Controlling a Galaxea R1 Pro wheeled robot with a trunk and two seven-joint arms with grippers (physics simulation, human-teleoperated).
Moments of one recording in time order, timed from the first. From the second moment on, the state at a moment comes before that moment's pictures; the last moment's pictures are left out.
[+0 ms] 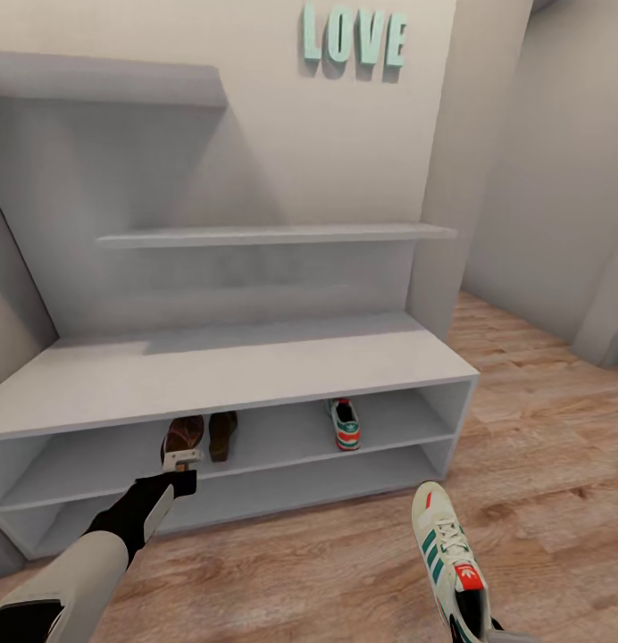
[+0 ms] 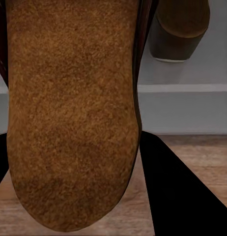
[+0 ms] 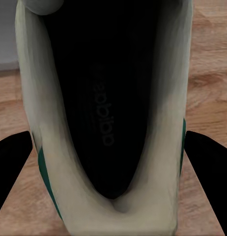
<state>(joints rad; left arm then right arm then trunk) -0.75 0.09 0.06 -0.41 0.07 0.31 0.08 -0.10 -0.09 -0.08 -0.51 0.00 -0.56 -0.04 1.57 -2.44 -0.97</state>
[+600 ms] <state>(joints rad) -0.75 0.09 0.06 -0.41 0.07 0.31 0.08 -0.10 -0.09 -0.08 -0.51 0.00 -0.56 -0.04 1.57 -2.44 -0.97</state>
